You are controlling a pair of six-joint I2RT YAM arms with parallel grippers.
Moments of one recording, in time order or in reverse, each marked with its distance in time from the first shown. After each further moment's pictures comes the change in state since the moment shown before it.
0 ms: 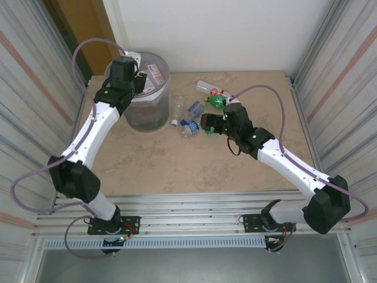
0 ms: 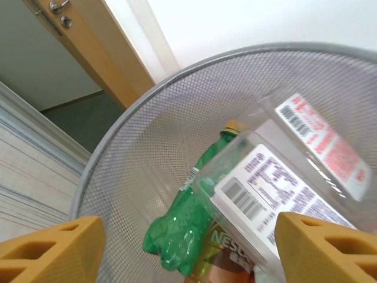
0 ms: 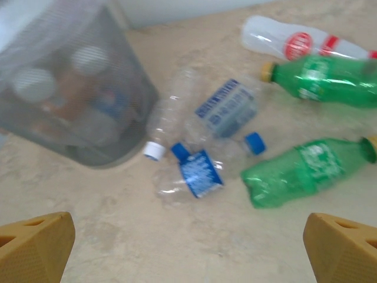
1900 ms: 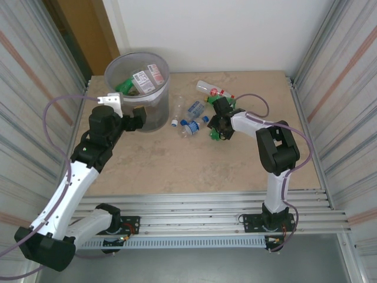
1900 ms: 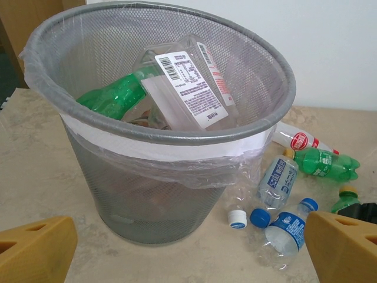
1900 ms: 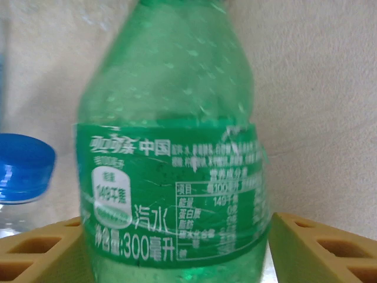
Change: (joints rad) left arm -0.024 -0.606 -0.633 0.116 0.248 -0.410; right arm -0.177 0.692 0.271 -0.107 -0.076 0.362
